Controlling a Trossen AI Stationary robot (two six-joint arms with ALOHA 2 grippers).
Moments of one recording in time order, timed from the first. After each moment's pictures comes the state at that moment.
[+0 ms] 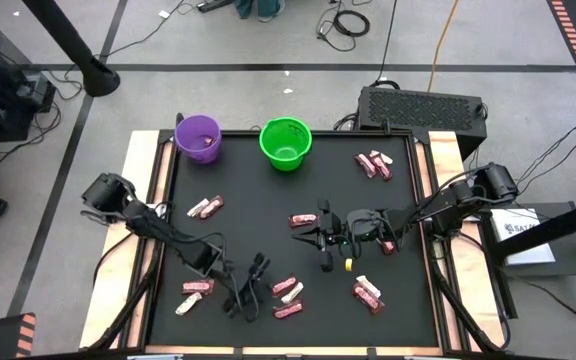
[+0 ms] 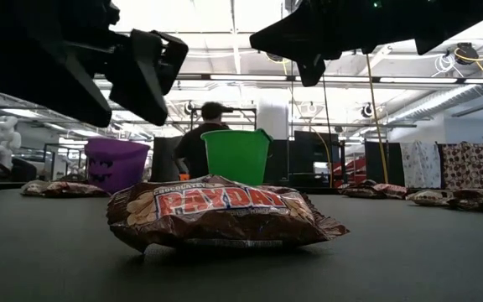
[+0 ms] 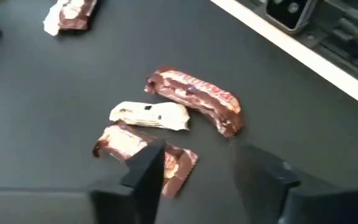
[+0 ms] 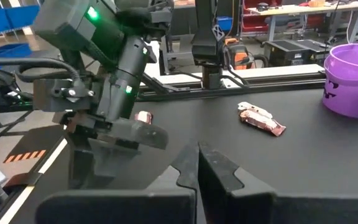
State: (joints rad) left arm -0.51 1.67 0.81 0.17 -0.05 0.20; right arm 0.22 1.54 0.71 0.67 0.18 0.17
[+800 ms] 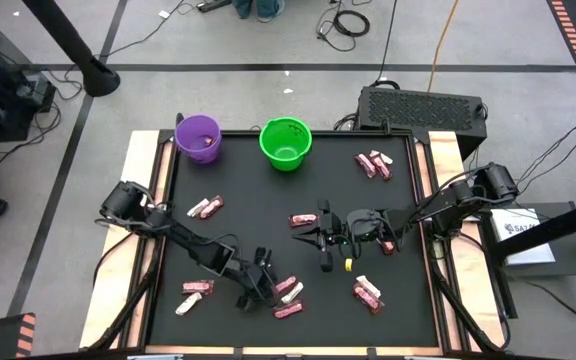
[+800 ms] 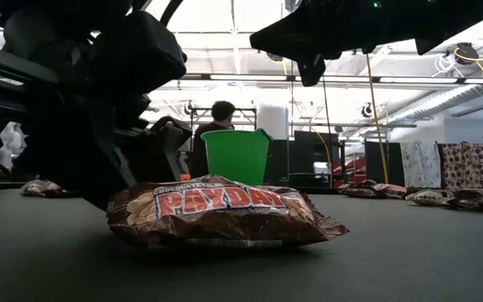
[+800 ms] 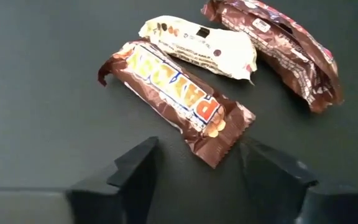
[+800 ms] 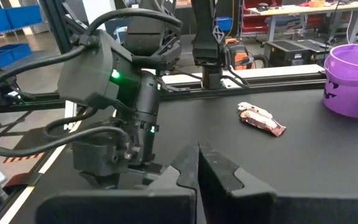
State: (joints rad) left arm -0.44 1.84 0.81 0.23 -0.06 -0.07; right arm 0.22 1.54 0.71 0.67 0.18 0.17
